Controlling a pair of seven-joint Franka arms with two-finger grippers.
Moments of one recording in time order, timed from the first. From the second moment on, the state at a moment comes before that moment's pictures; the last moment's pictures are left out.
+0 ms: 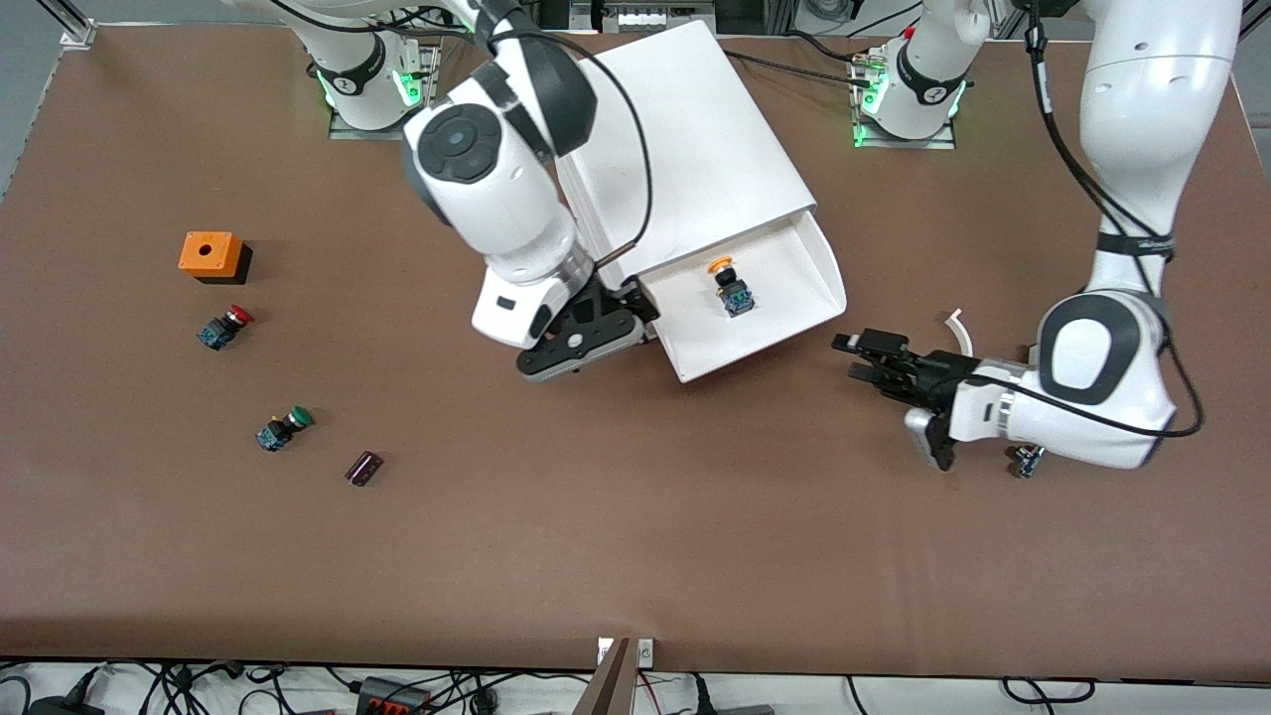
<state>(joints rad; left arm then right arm) 0.00 0.66 -0.03 -1.37 -0.73 1.50 0.62 0.67 0.61 0.01 -1.18 0.13 2.10 0.31</state>
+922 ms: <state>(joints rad) 0.05 0.53 -0.03 -1.23 -0.15 1.40 0.39 0.85 0.74 0.00 -1.10 0.13 2.25 0.42</state>
